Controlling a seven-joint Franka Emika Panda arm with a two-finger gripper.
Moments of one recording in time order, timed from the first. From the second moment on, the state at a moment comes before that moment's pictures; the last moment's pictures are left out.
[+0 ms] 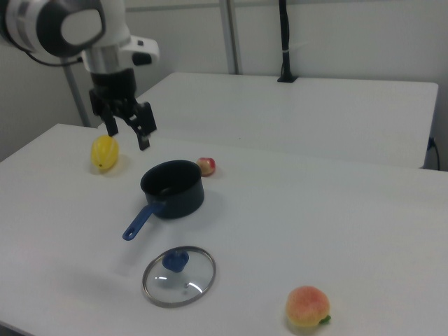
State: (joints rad) arm 0.10 -0.08 -0.12 -1.69 0.08 1.64 0.06
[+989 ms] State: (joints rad) arm 0.09 -0.05 -0.01 -1.64 0.08 1.69 0.00
